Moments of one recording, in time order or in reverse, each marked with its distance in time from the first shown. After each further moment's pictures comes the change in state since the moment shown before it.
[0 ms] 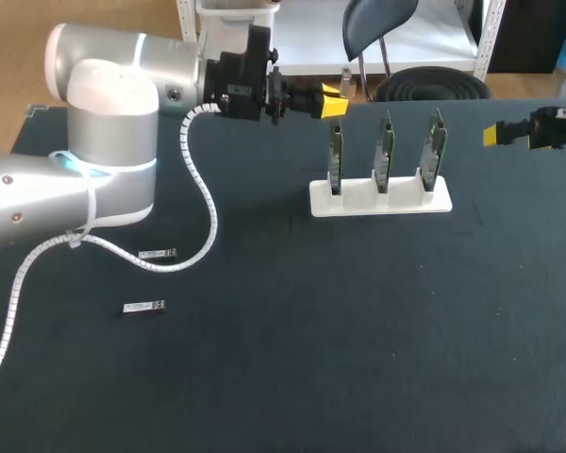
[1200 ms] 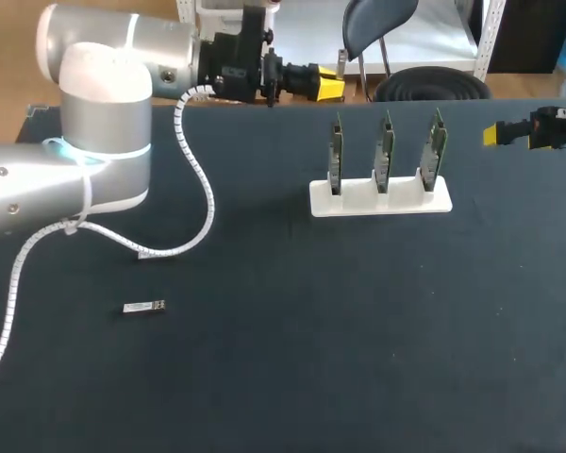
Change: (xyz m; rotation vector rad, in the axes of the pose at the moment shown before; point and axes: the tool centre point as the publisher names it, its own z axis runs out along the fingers) left arm -0.020 0.011 -0.010 -0.014 0.001 0.019; right arm 0.000 0.000 0.000 0.000 0.000 0.000
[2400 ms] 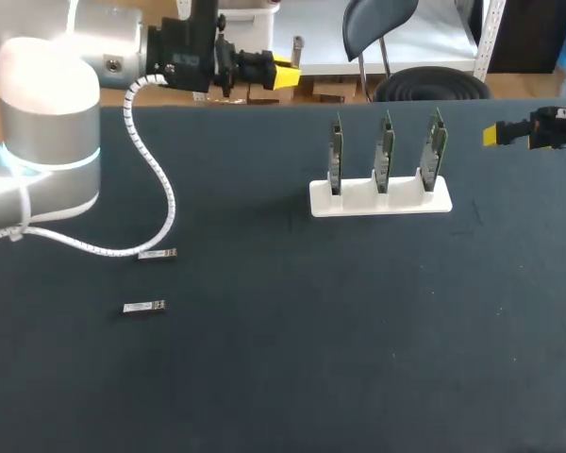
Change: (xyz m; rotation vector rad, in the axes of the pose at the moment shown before) left arm -0.015 -0.014 -0.062 -0.115 0.050 0.022; right arm 0.000 0.000 0.000 0.000 0.000 0.000
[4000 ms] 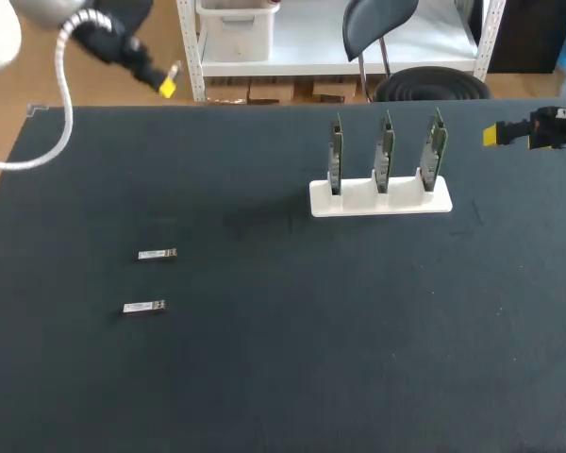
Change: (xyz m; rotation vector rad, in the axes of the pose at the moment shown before) left arm 0.086 0.097 -0.165 -0.483 0.659 -0.467; right arm 0.000 0.000 0.000 0.000 0.000 0.000
